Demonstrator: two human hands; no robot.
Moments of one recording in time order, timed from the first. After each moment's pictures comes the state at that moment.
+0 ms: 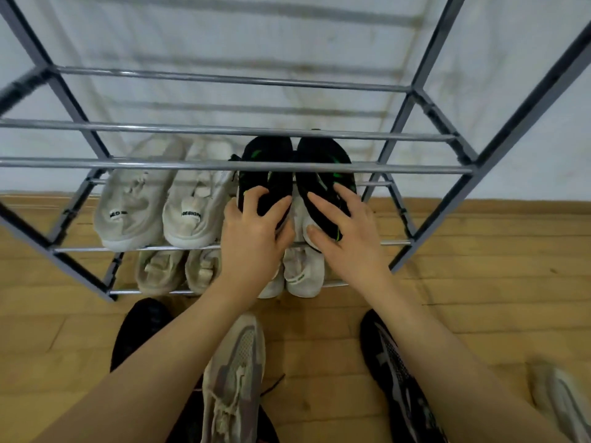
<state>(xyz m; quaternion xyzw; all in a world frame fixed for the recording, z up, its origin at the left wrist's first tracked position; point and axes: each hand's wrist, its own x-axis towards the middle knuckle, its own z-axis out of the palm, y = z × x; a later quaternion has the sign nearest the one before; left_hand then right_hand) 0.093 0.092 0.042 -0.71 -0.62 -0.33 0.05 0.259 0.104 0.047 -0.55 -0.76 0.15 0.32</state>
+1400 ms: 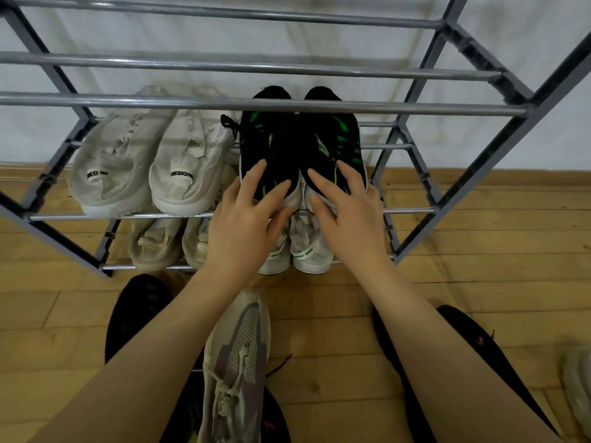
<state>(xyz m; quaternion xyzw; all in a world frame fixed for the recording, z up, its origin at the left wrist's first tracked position) 0.078 0.087 0.000 -0.75 -0.58 -0.31 0.07 0.243 0.113 0.004 -0.60 -0.74 0.08 0.30</state>
